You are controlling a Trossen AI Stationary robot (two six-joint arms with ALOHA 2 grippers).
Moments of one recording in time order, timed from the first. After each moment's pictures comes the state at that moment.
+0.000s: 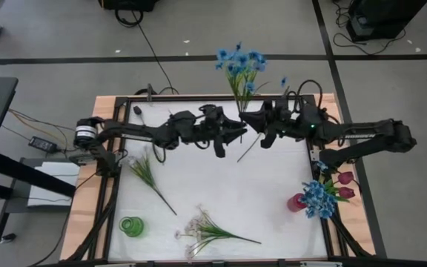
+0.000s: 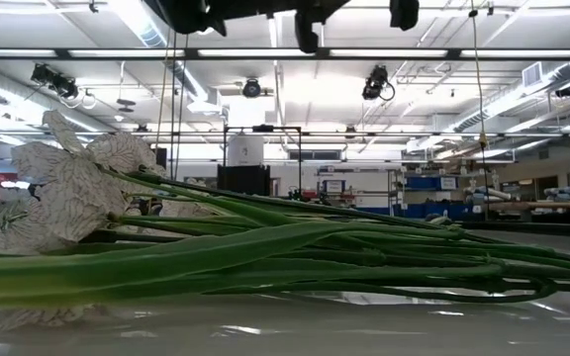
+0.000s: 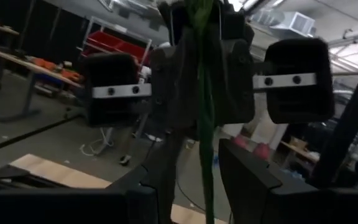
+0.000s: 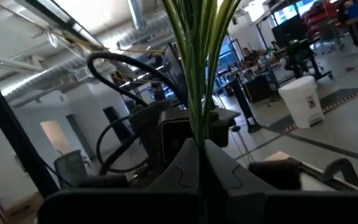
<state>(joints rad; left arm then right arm) 0.09 1.70 1.20 0.77 0.05 -0.40 -0.09 1.07 0.84 0.45 0.11 0.44</state>
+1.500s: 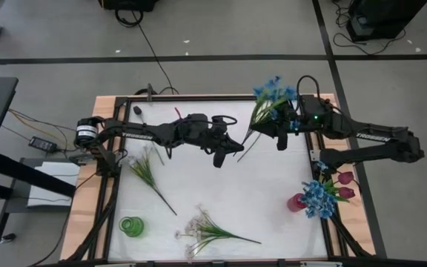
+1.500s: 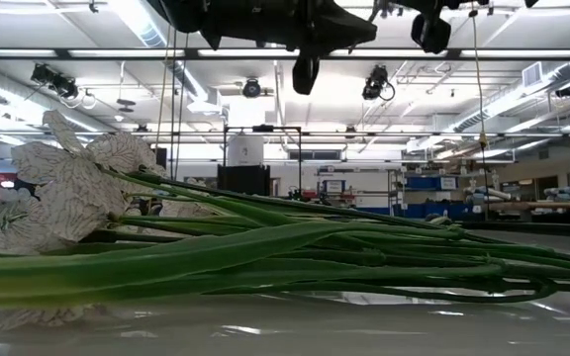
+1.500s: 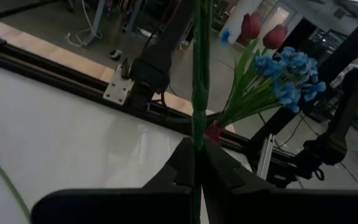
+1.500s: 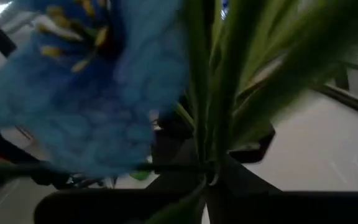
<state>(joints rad) 0.10 1.71 1.22 0.32 0.26 -0.44 -0.25 0.89 0.84 -0.07 -0.24 0.48</state>
